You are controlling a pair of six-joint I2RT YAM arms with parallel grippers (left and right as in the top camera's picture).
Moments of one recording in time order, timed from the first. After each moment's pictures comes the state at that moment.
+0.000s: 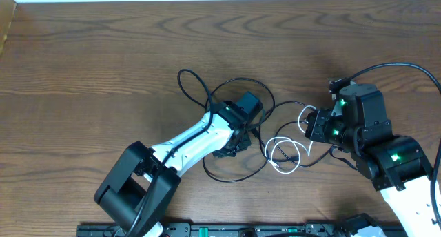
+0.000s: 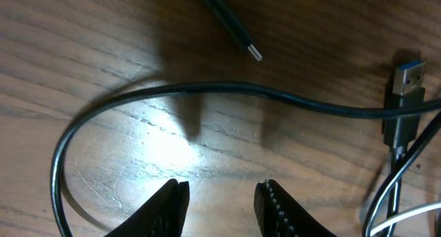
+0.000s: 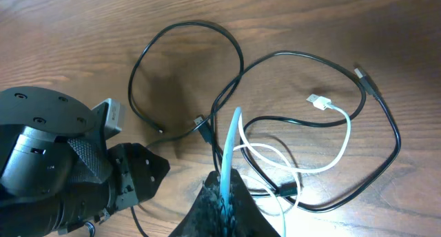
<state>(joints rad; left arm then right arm) -0.73 1.78 1.10 -0.83 0.02 -1.04 0.33 1.03 1.03 -0.89 -0.11 0.56</state>
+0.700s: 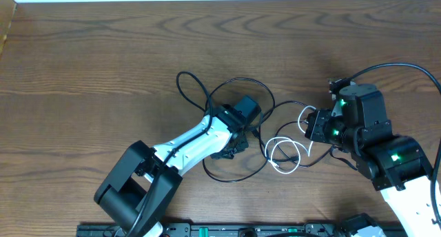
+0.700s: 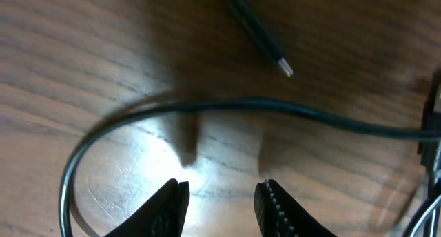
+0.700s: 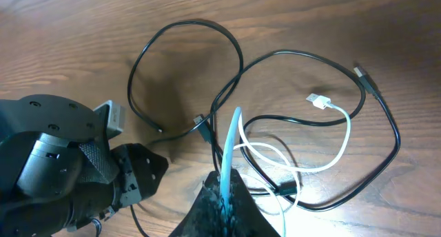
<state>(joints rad) -0.73 1.78 1.05 -0.78 -0.04 -1.04 0.33 1.03 1.03 -0.89 -0.11 0.56</state>
